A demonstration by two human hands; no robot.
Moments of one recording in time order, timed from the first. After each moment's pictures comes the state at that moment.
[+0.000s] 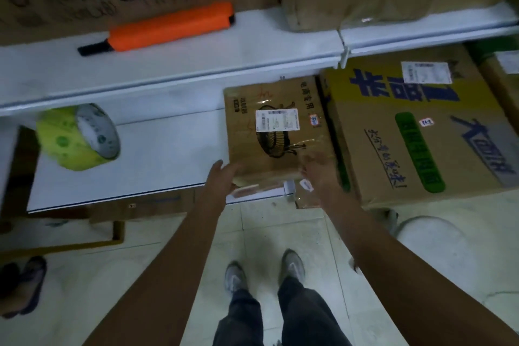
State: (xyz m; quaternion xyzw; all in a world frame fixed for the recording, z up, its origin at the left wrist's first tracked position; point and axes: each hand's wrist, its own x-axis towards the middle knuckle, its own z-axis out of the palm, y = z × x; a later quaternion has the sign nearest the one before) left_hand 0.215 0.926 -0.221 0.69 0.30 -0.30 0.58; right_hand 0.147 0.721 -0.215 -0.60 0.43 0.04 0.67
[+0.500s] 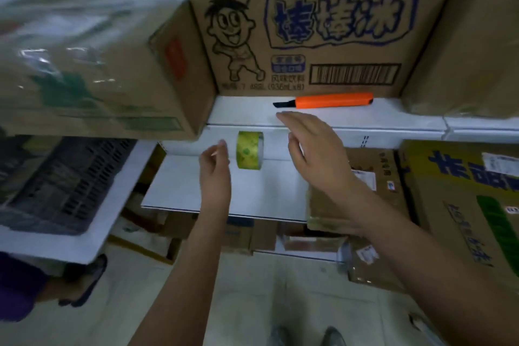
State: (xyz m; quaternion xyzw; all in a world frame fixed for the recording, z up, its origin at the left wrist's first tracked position) left_hand 0.185 1.094 -0.017 0.72 0.22 0.10 0.65; right_hand 0.205 0.895 -0.003 -0.89 -0.23 -0.28 0.27
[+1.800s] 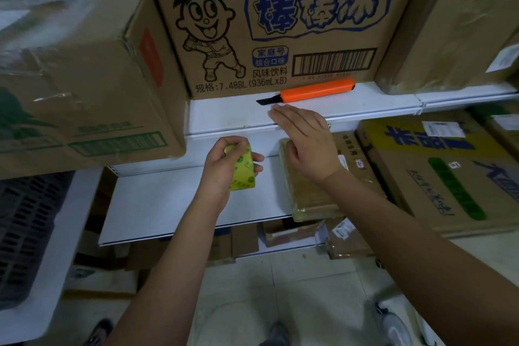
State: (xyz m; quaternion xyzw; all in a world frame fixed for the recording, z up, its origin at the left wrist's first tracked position) left_hand 0.232 1.106 -0.009 0.62 0.01 -0.17 0.77; right_hand 0.224 0.905 -0.033 -0.92 -0.17 -0.34 0.10
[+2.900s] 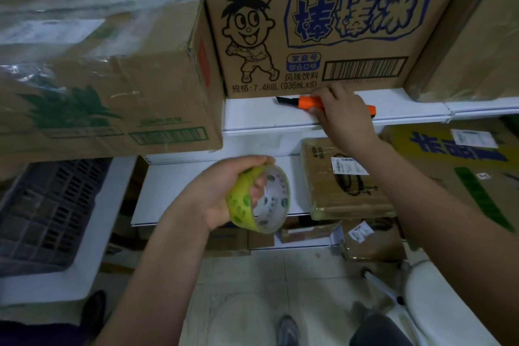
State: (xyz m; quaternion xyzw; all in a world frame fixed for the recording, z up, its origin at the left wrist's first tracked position) left_hand 0.174 1.156 0.090 0.56 0.12 -0.38 0.72; right_hand 0.252 0.895 0.026 -0.97 -0.03 -0.22 0.07
